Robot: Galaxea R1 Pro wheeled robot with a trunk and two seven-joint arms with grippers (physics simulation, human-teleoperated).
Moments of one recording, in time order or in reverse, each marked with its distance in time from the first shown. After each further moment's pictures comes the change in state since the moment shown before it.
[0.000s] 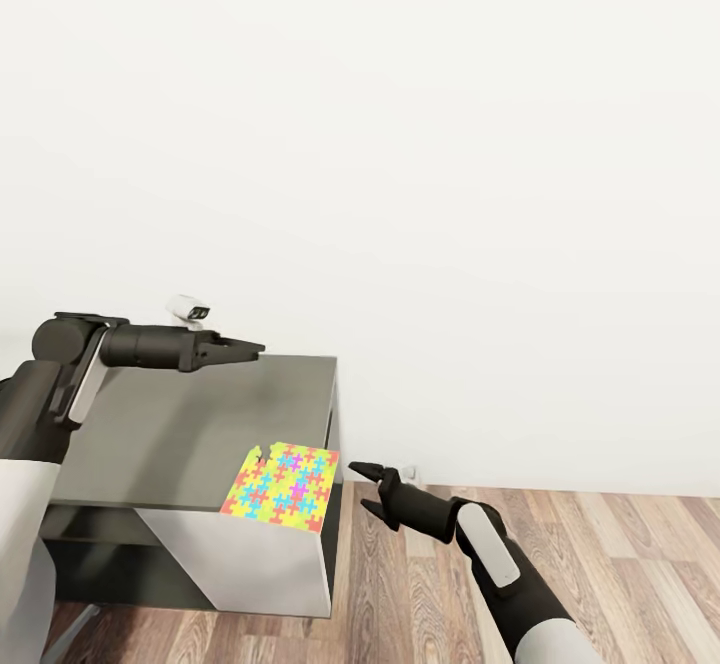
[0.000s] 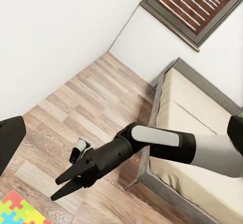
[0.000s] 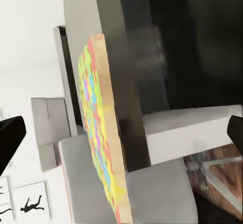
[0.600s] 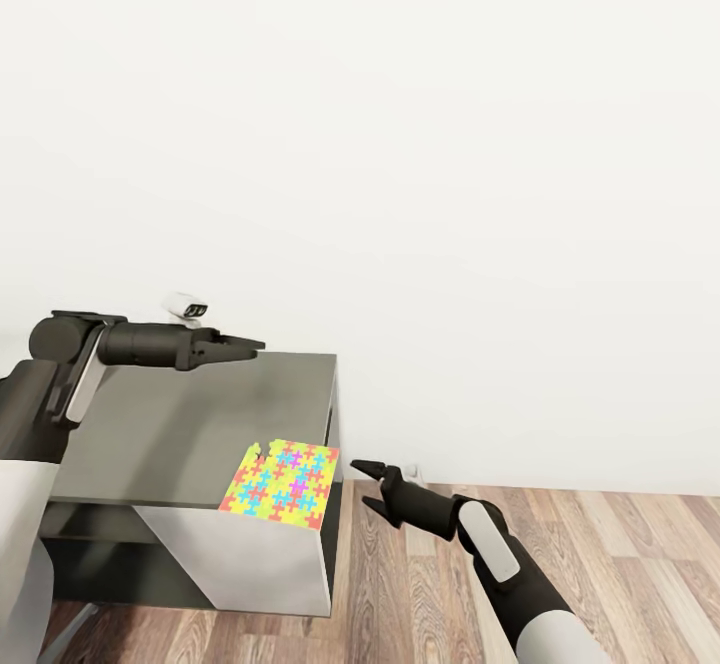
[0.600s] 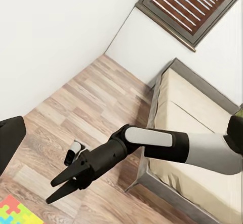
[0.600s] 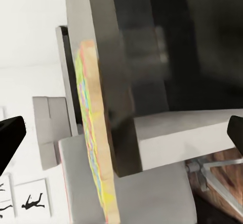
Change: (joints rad) left arm 0.000 0.002 0.001 -0.019 0.022 0.000 0.000; right arm -0.023 -0.010 -0.001 0.041 0.025 0.000 0.060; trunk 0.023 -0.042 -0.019
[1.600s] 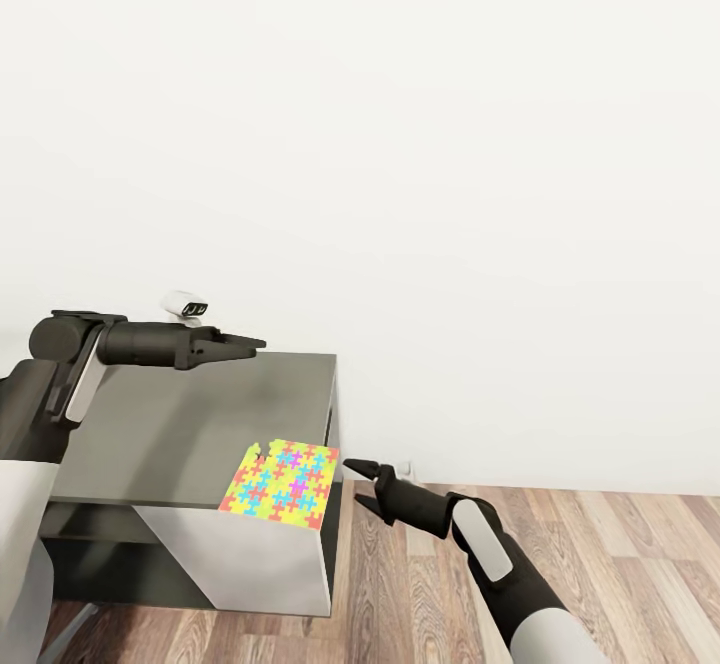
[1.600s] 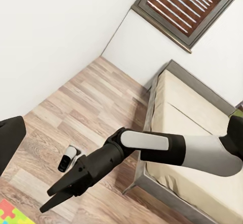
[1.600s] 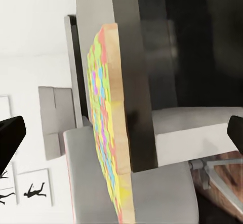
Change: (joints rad) left arm 0.000 -0.001 -0.001 -0.002 0.019 0.000 0.000; right arm -0.005 0.014 0.013 -0.001 0.042 0.003 0.053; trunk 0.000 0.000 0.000
